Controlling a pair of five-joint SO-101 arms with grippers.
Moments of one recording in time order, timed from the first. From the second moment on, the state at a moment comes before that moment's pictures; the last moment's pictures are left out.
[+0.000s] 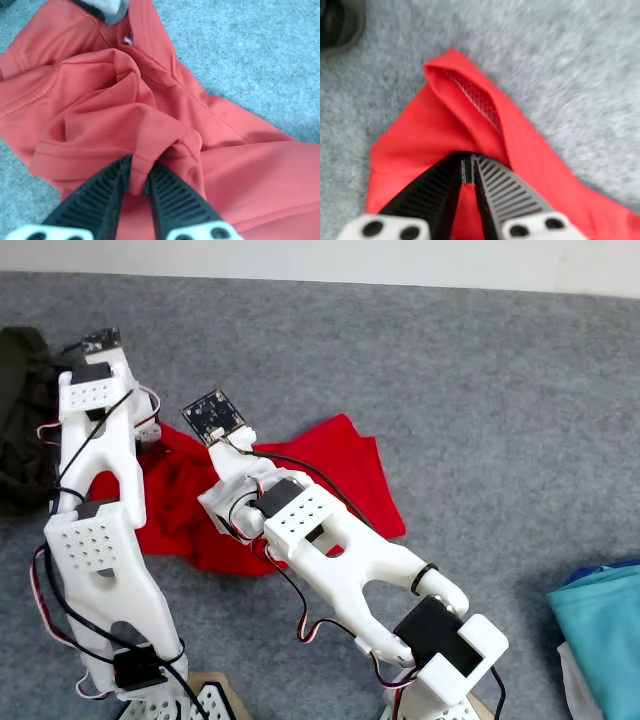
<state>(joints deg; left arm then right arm) -20.4 42.2 -29.2 74.2 8.5 -48.9 3.7 21.1 32.7 -4.0</state>
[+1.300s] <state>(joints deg) -29.0 35.6 -35.0 96.0 -0.8 -49.5 3.7 21.1 27.7 -2.5</state>
